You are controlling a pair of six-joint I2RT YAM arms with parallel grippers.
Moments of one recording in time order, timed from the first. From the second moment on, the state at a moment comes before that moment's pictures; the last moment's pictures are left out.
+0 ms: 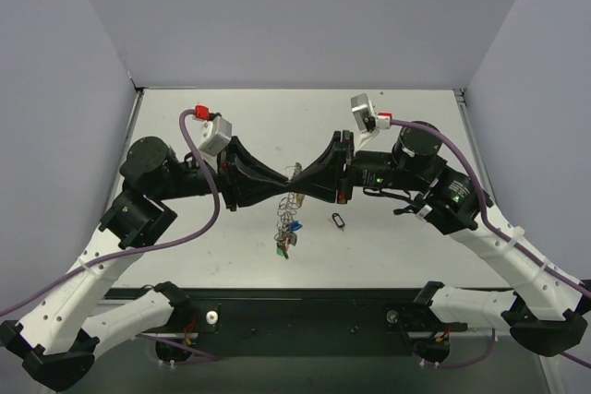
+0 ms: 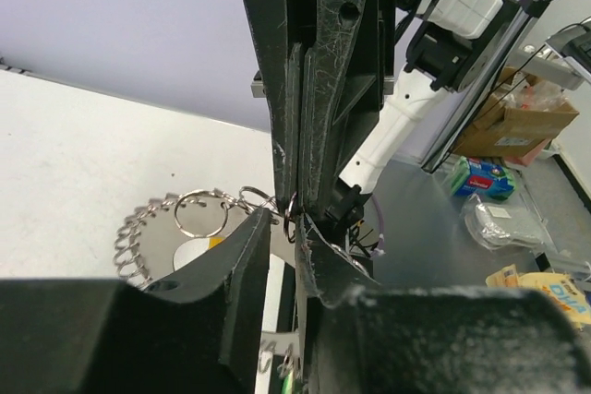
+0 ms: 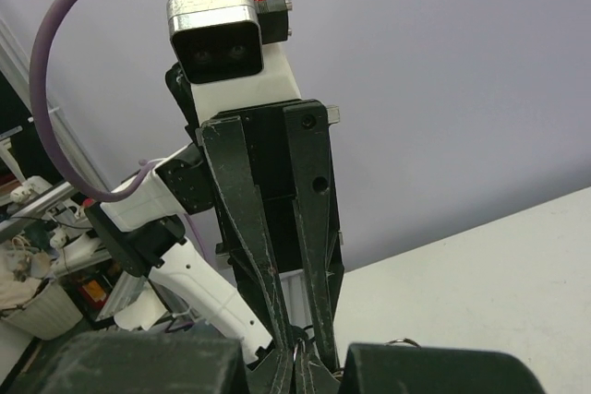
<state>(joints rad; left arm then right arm) -0.66 0.92 1.17 -0.08 0.80 -0.37 0.85 1.09 1.34 -0.25 -0.61 0.36</state>
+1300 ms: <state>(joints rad) -0.67 0.85 1.13 -0.20 0.58 -0.29 0.82 0.89 1.22 -0.21 -0.36 0.29</state>
